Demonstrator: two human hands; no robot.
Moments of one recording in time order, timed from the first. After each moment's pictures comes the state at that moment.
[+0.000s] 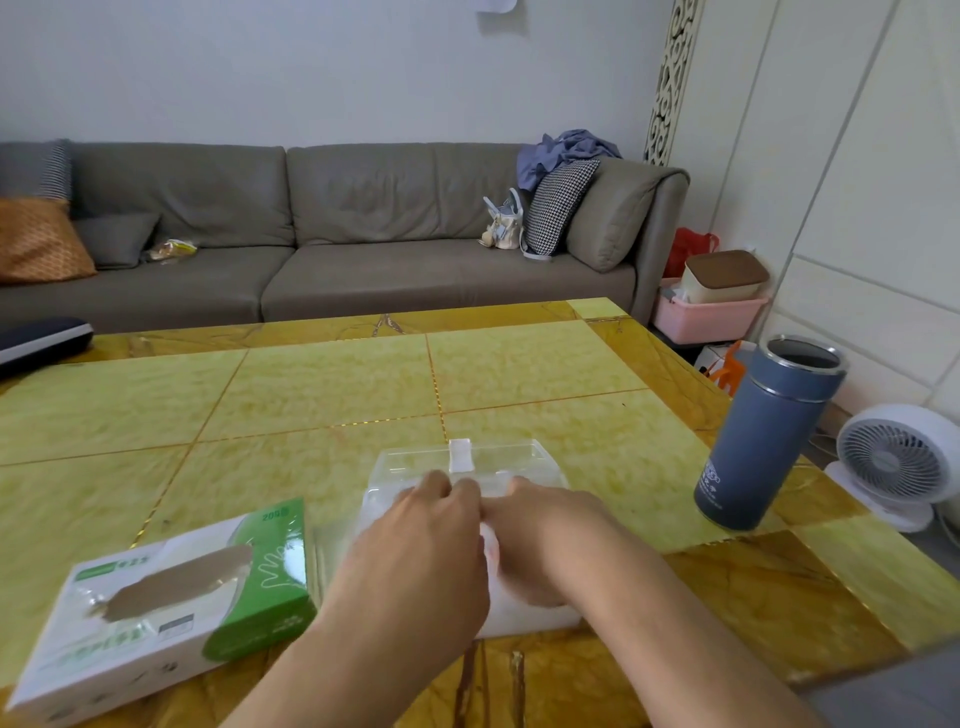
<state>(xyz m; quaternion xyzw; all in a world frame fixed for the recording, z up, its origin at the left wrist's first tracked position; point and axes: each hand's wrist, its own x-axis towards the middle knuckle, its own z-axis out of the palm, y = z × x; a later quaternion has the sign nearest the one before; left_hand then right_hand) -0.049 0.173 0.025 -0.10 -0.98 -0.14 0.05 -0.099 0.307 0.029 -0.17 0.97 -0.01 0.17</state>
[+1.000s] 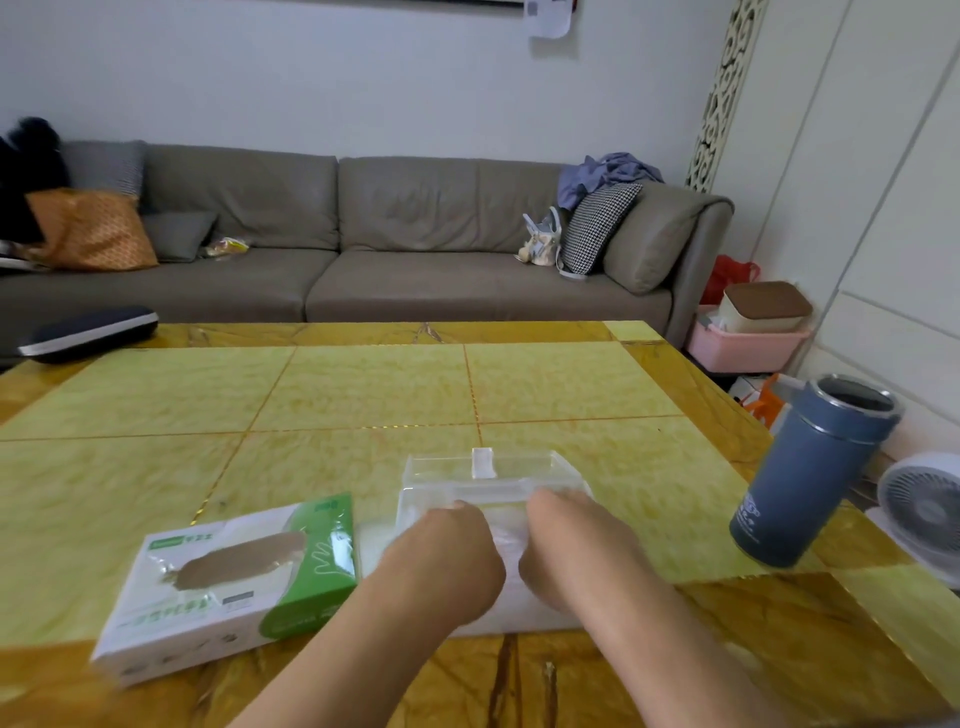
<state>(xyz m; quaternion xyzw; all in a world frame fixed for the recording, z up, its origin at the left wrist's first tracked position) -0.074 0.164 0.022 0.04 -0.98 -0.17 -0.13 -0.086 0.285 0.032 -0.04 0.99 -0.06 0.11</state>
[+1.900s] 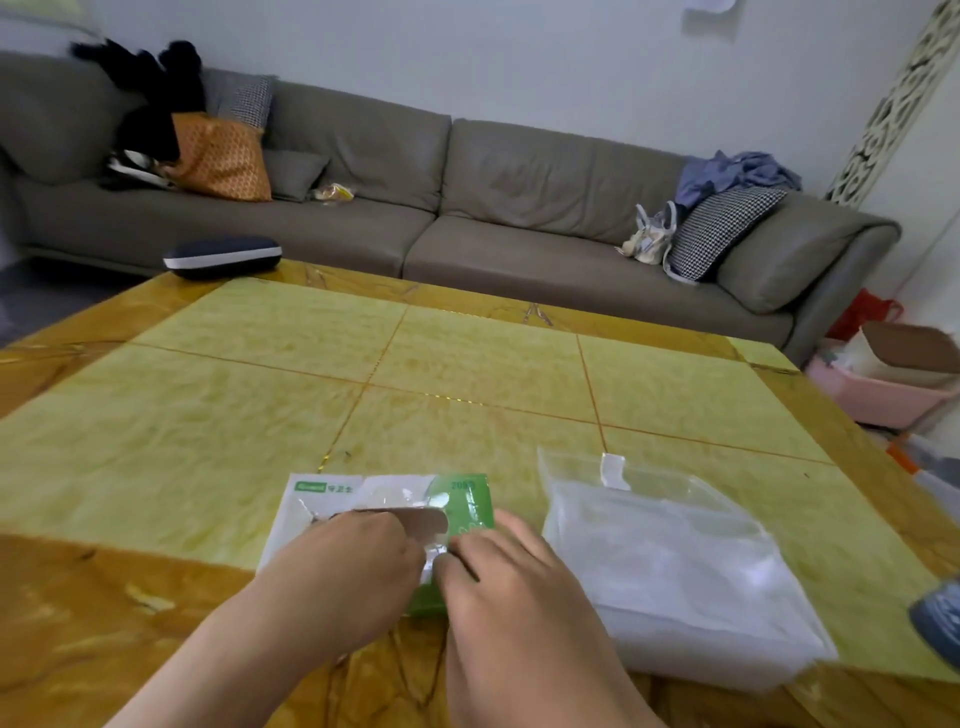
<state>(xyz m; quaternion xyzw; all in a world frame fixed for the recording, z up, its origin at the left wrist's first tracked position) -0.028 -0.022 0.000 -0.03 -0.99 -0.01 -0.16 -0.046 0.152 -0.028 -0.39 0.91 -0.06 -0.10</state>
